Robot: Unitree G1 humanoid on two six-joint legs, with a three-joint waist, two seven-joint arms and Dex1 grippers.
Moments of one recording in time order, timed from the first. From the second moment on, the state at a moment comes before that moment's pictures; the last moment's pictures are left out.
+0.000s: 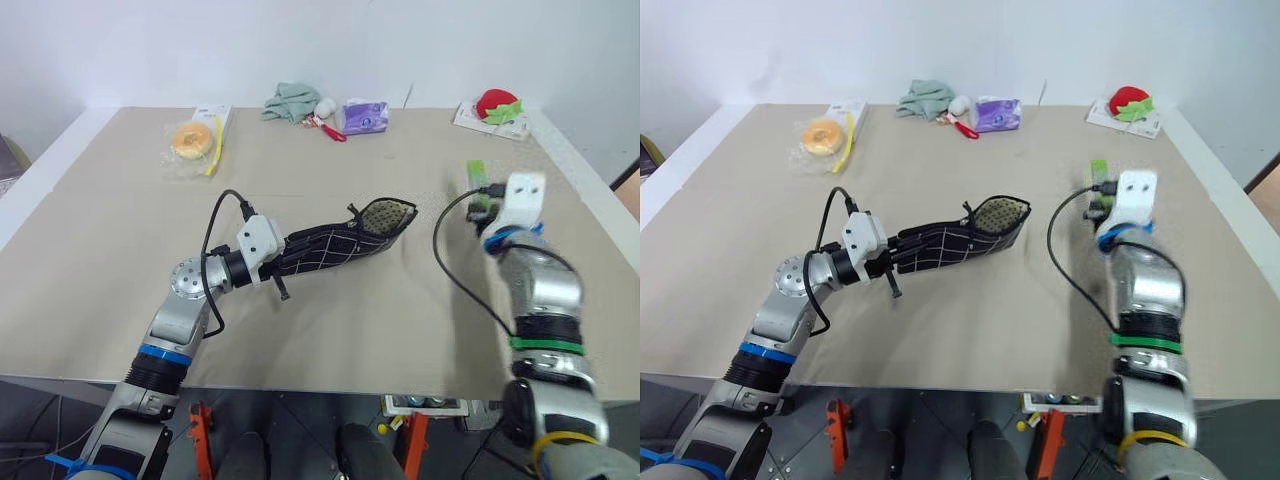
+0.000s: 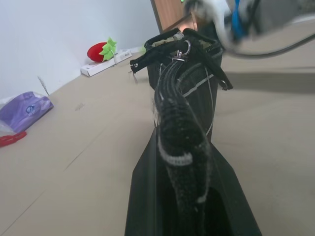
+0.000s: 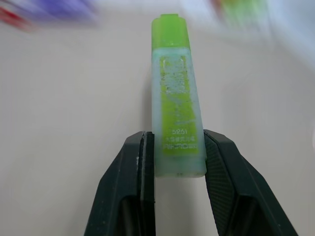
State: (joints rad) left arm -0.52 0.33 -0.14 0.13 -0.22 -0.10 -0.88; right arm -0.69 -0.61 -0.20 0.29 0.17 0.33 0.44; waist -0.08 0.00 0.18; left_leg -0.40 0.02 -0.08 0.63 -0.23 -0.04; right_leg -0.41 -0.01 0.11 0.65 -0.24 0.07
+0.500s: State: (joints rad) left arm -0.54 0.33 -0.14 0.14 -0.22 -0.10 -0.90; right arm -0.74 -1.10 0.08 0.01 0.26 0.36 1.31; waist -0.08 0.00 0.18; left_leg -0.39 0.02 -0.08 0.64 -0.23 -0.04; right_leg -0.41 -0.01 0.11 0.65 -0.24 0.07
